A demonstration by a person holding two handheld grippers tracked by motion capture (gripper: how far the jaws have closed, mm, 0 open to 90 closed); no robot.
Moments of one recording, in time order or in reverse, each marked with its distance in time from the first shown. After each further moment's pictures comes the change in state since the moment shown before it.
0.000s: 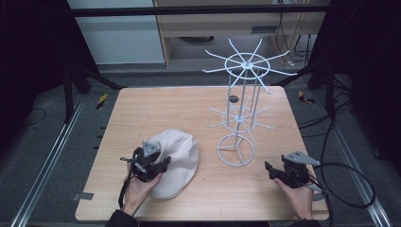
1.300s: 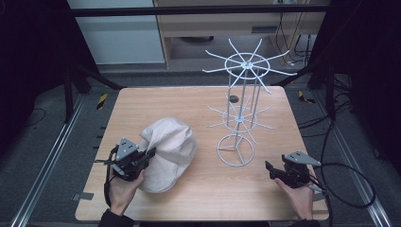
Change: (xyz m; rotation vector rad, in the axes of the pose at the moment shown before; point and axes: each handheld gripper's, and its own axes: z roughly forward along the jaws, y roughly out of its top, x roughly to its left) left arm 0.020 0.012 -0.067 -0.240 -0.079 -0.036; right arm 0.000 0.000 -0.002 -0.011 -0.001 0.000
